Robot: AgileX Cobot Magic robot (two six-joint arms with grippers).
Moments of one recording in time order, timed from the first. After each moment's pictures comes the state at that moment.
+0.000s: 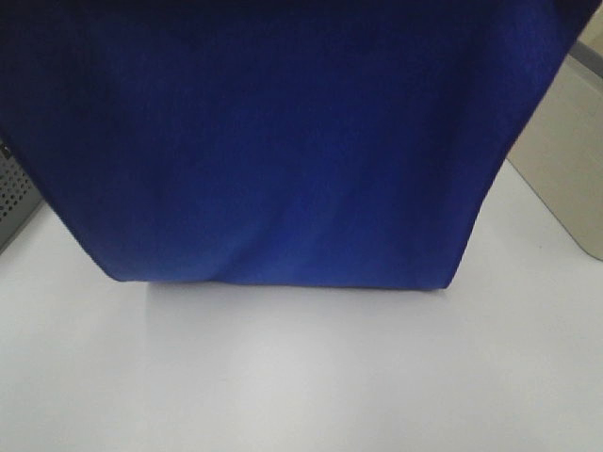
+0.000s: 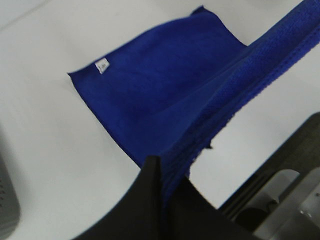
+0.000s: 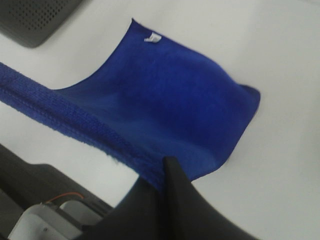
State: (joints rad) left arm -0.33 1.22 -1.38 -0.27 1.21 0.31; right arm 0.28 1.22 -1.44 0.35 1.22 -0.15
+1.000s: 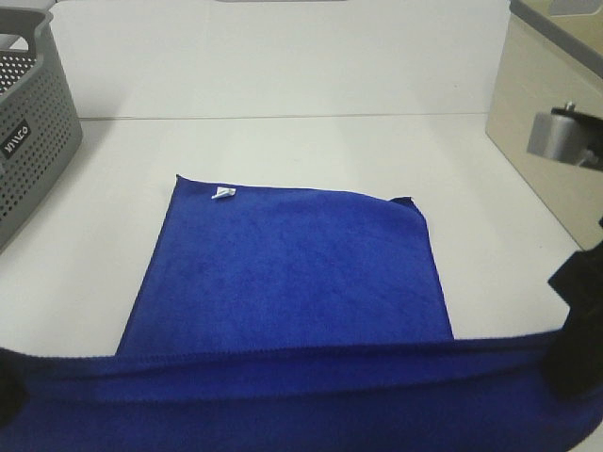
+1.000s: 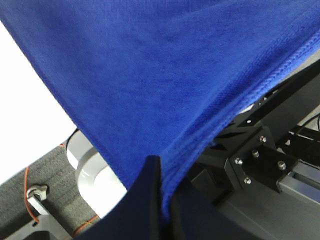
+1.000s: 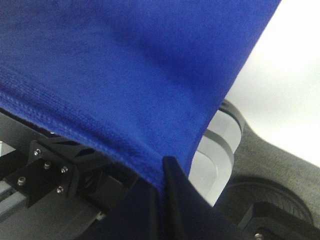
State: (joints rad) left arm -0.33 1.15 -0.74 -0.51 1.19 0.24; right arm 0.28 1.18 -0.77 0.45 1.21 -0.15
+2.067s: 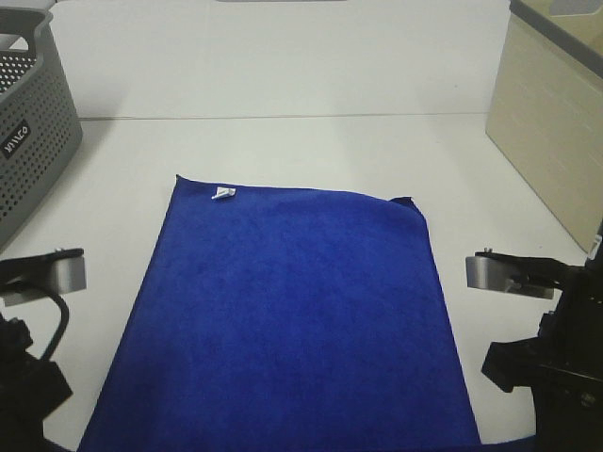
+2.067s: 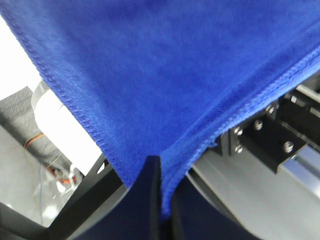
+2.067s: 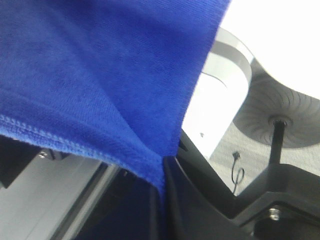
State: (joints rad) left arm -0.36 1.51 -0.68 -0.58 1.18 0.24; right arm 0.28 1.58 -0.67 0.45 1.17 -0.16
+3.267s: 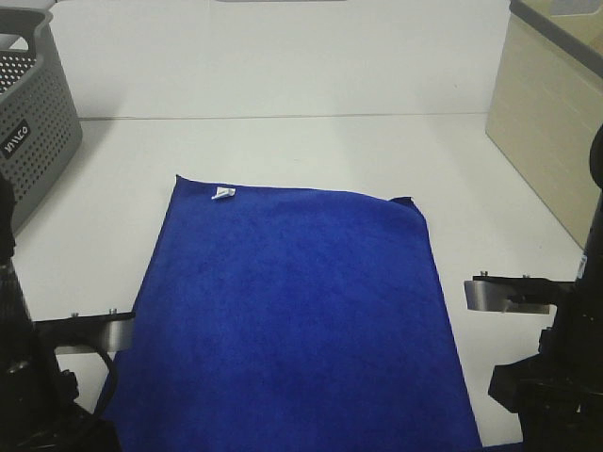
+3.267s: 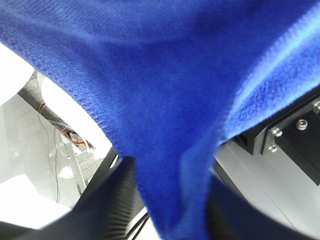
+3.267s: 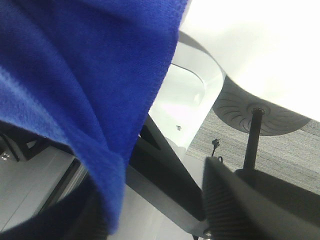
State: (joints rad) left arm -0.46 1.71 -0.68 -0.58 1.10 0.25; right arm 0.27 1.66 -0.67 0.39 1.14 -0.20
